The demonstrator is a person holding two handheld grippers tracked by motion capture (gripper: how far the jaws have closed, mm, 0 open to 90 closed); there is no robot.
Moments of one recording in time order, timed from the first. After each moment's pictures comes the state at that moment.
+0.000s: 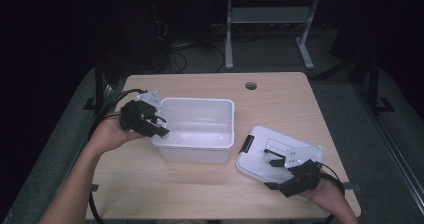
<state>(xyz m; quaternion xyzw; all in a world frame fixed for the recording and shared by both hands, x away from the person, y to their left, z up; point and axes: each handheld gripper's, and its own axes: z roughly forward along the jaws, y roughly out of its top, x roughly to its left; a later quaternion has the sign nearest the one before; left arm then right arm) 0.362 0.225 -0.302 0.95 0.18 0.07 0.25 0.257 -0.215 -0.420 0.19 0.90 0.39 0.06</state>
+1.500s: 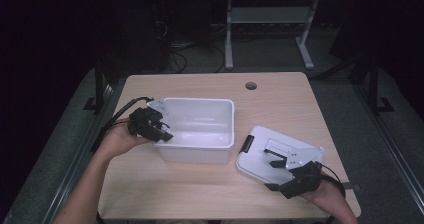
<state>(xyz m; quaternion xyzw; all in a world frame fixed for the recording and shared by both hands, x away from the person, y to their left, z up) 0.371 0.219 -0.338 0.95 0.20 0.06 0.23 0.253 -0.217 -0.420 0.19 0.89 0.40 0.07</state>
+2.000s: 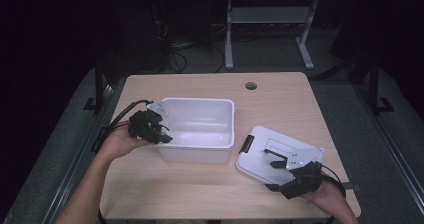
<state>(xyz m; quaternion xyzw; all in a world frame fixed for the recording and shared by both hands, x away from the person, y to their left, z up) 0.371 0.224 -0.349 0.95 0.21 0.05 0.24 0.253 -0.218 -0.422 0.19 0.89 0.40 0.06</state>
